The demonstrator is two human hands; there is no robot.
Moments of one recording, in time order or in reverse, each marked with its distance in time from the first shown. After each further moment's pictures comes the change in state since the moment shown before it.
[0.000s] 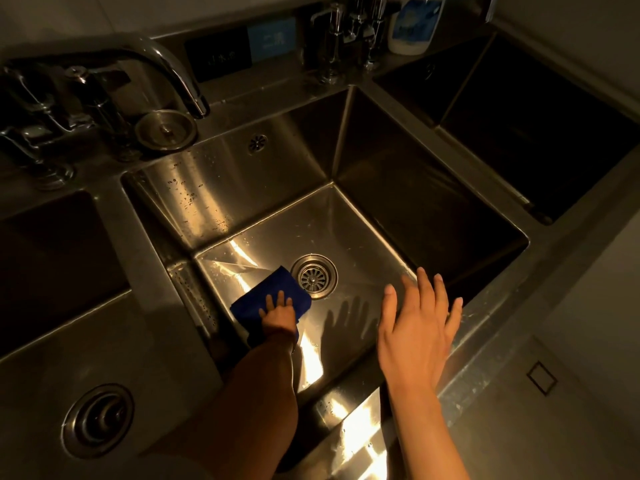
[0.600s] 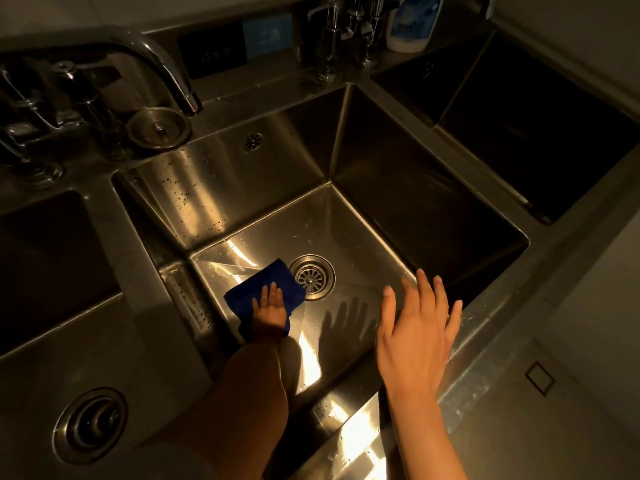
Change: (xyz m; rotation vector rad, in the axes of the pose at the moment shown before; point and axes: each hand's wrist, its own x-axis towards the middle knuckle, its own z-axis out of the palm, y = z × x) left_hand -0.001 -0.017 0.003 0.112 0.241 0.069; right_hand 0.001 0.003 0.003 -0.001 0.001 0.002
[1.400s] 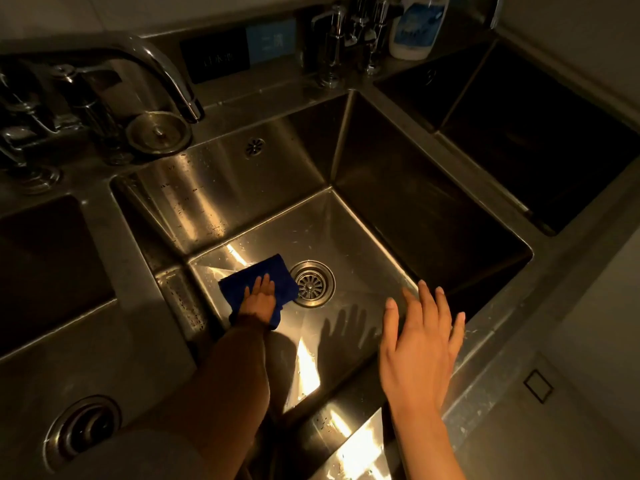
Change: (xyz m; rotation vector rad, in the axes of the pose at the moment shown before) left_hand 0.043 -0.027 -0.016 0.053 -0.144 0.065; right_hand 0.000 0.000 0.000 -0.001 -0.011 -0.001
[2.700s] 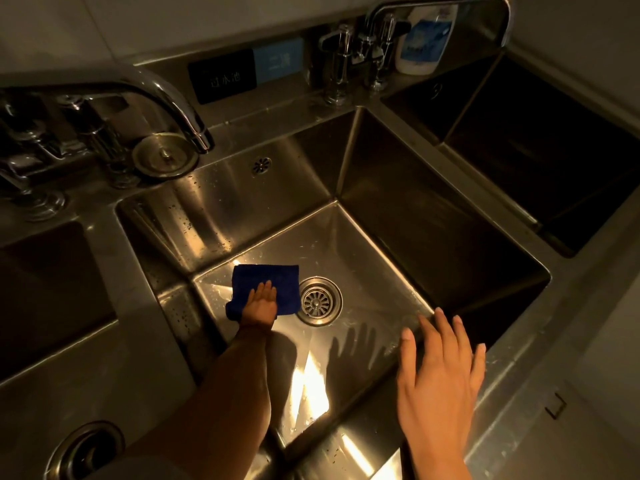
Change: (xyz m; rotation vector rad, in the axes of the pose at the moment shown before) left_hand 0.017 -0.017 -0.013 0.122 0.064 -0.018; right_hand 0.002 0.001 0.002 -0.039 -0.015 0.024
